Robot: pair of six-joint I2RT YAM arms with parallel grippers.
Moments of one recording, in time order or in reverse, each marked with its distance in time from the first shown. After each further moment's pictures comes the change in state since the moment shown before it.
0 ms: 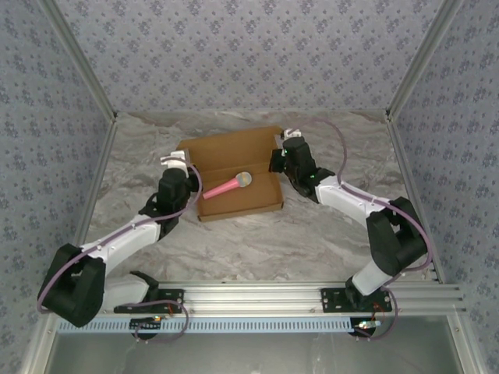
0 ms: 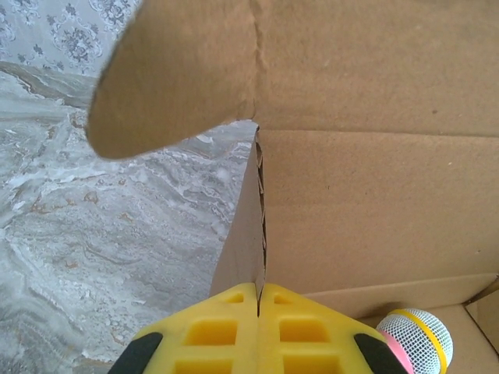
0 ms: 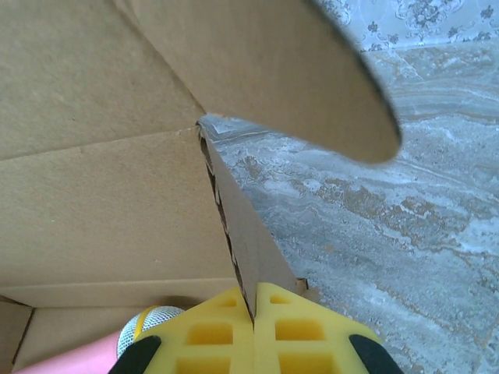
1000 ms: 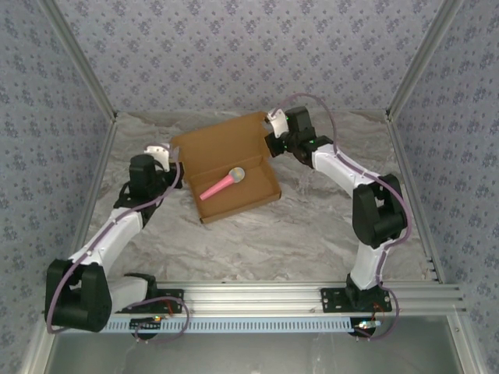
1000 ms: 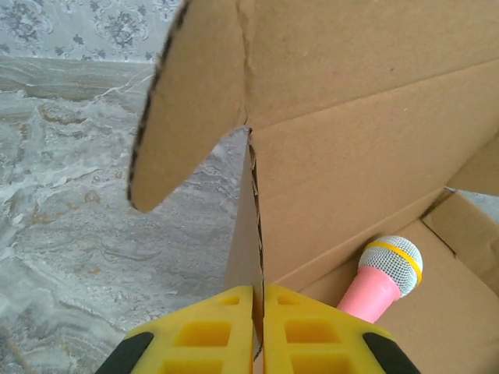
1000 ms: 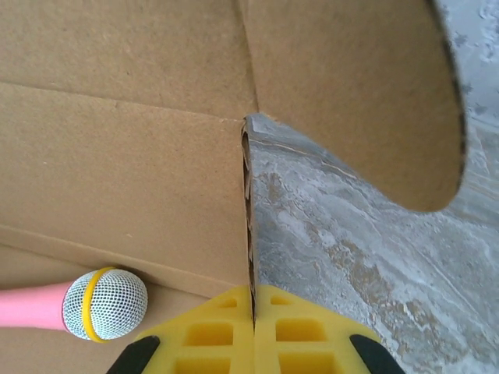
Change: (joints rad) left arm 0.270 -0.014 0.138 -0.263 0.417 0.172; right arm -0.099 0.238 0.411 -0.304 -0.256 -0.431
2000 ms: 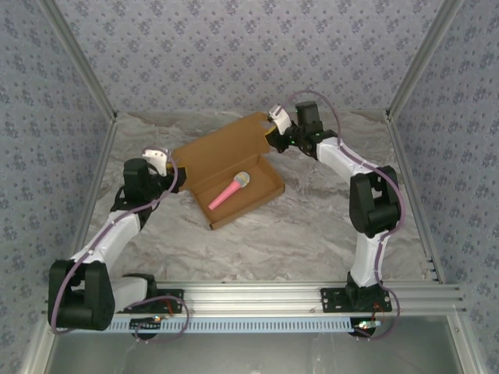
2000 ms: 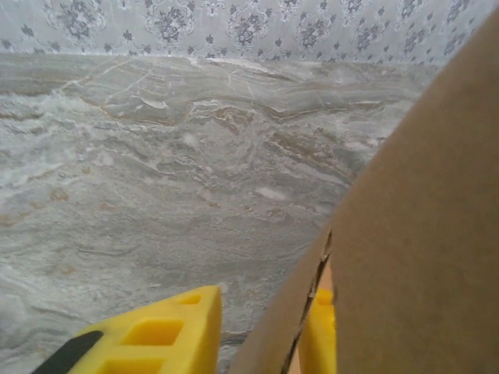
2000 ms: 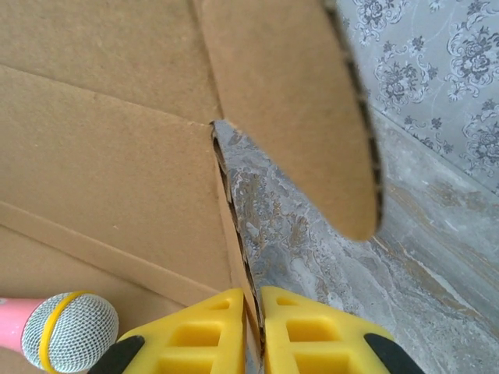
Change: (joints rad) left arm 0.127 -0.040 -0.076 0.040 0.237 0.088; right arm -0.128 0.119 0.088 0.043 -0.383 -0.325
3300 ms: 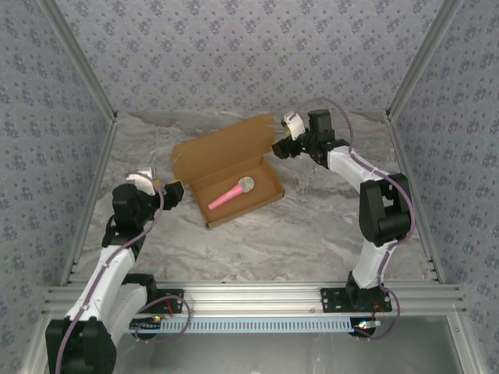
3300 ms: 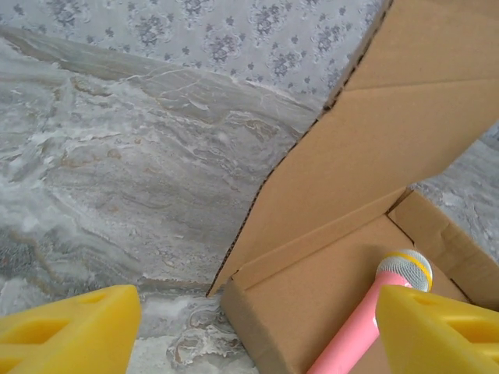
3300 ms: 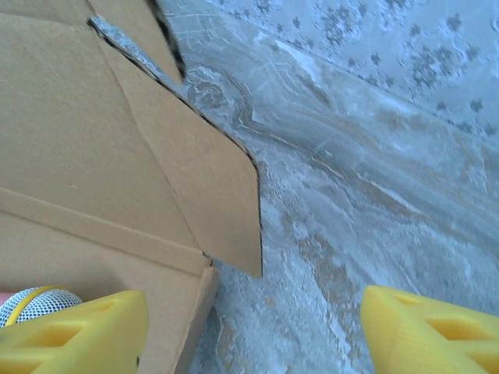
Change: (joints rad) left arm 0.035 -0.330 -0.199 -0.048 -0.039 -0.134; right arm -0.058 -0.100 -0.164 0.060 0.045 0.057
